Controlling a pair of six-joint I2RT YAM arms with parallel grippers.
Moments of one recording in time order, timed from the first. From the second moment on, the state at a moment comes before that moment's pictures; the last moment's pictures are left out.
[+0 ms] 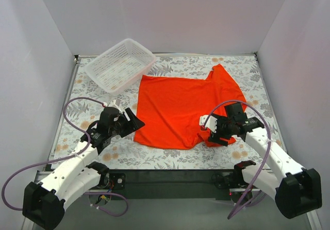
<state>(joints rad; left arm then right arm) -0.45 0.84 0.52 -0.33 0.12 -0.87 0.34 1.03 0.61 -0.73 -0.34 -1.05</state>
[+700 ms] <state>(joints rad) -0.45 0.79 0.52 -0.37 0.11 -0.86 0.37 1.06 0.56 -0.85 -0.54 -1.34</state>
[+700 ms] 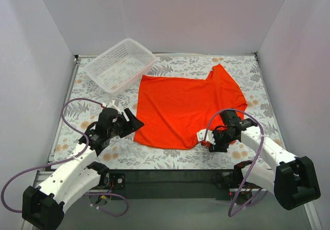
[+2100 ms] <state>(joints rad) -0.45 0.85 0.54 -0.33 0.12 -0.80 0.40 0.71 0.79 -1.19 -0.22 -1.50</state>
